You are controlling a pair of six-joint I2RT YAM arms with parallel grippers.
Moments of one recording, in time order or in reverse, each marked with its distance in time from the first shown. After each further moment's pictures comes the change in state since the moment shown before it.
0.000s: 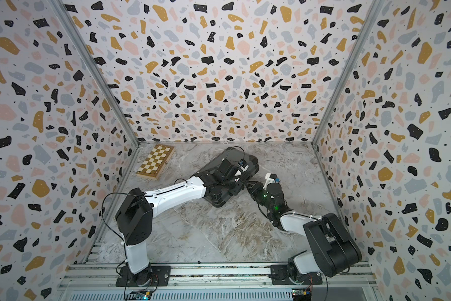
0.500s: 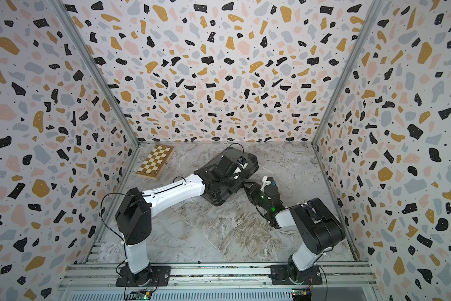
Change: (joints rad) left arm 0.012 0.000 0.045 -0.057 0.011 -0.010; right arm 0.000 0.232 0.001 0.262 -0.051 0.116
